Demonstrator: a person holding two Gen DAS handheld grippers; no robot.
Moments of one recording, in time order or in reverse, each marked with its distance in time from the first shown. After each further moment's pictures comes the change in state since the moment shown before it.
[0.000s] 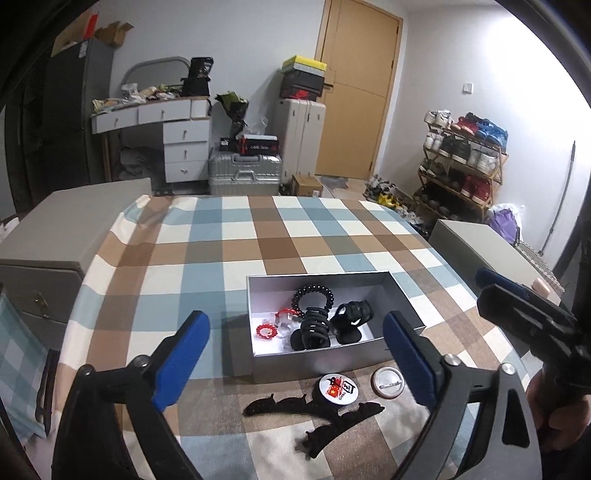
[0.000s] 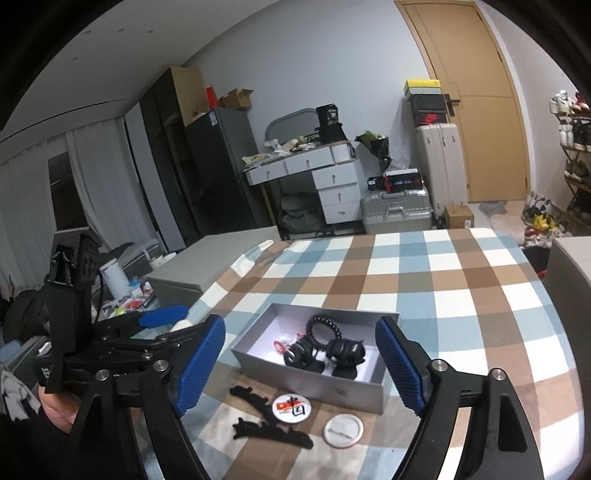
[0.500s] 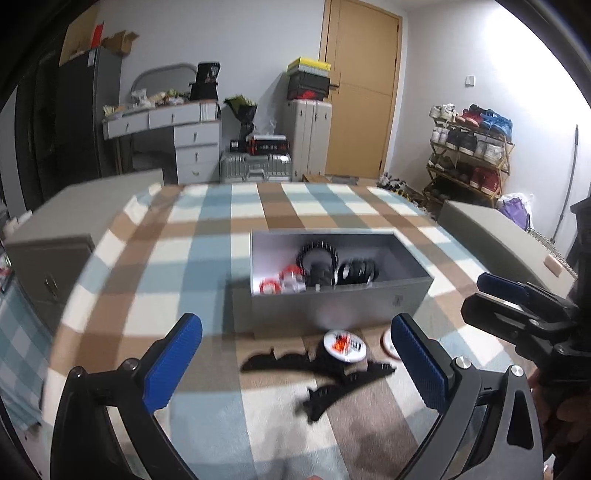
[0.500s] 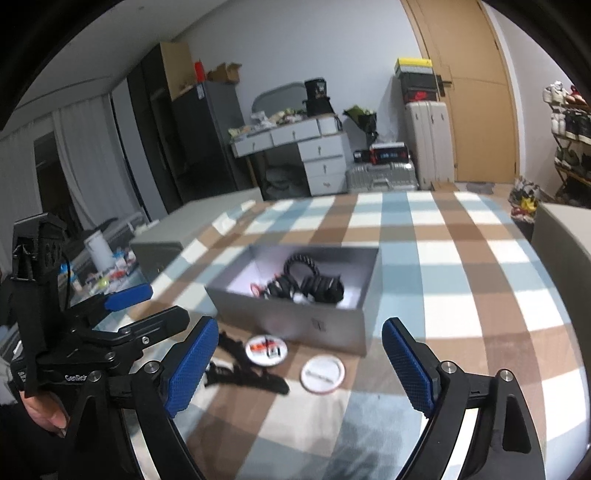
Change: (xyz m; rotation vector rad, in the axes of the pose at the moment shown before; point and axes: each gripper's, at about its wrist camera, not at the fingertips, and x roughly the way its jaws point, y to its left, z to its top) left arm 0.005 -0.006 -0.051 0.017 -0.008 0.054; right arm 0.008 -0.011 -0.051 -0.010 0.117 -0.059
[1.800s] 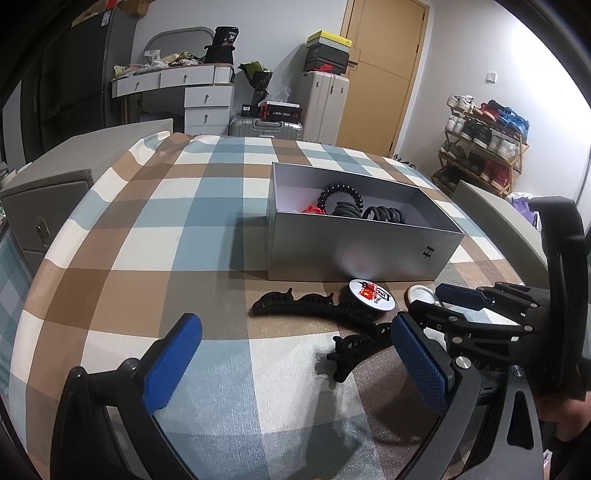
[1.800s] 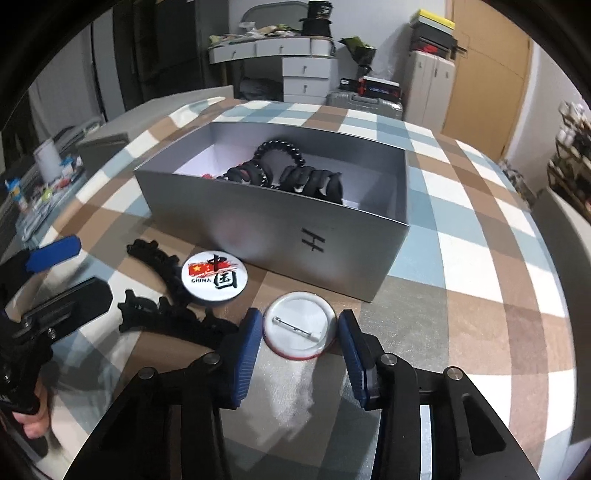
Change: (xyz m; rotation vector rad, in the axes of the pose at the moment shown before) left arm 0.011 0.014 -0.032 -0.087 0.095 -0.006; right arm 0.079 0.019 -0.030 -0.157 0.321 -0.224
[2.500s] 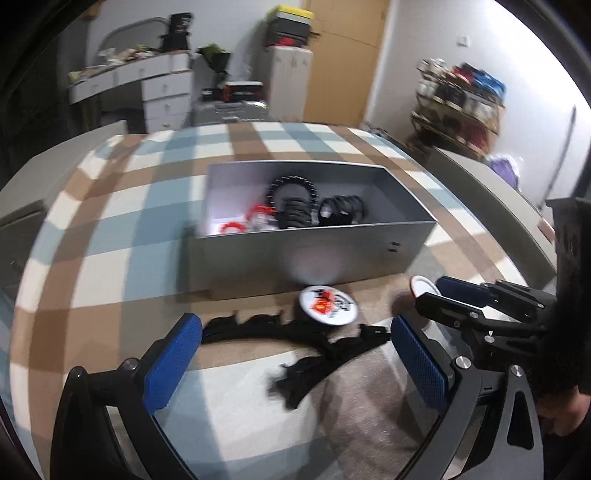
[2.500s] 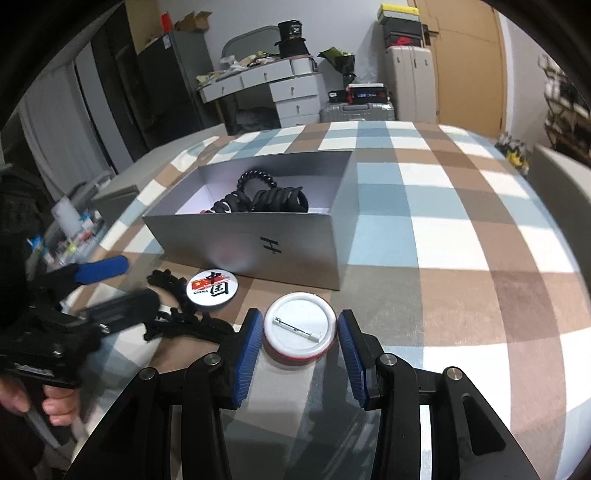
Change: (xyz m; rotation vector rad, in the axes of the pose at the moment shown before) left arm 0.022 -0.033 0.025 0.131 0.128 -0.084; right arm -0.023 -0.048 -0.016 0.199 -0.088 0.171
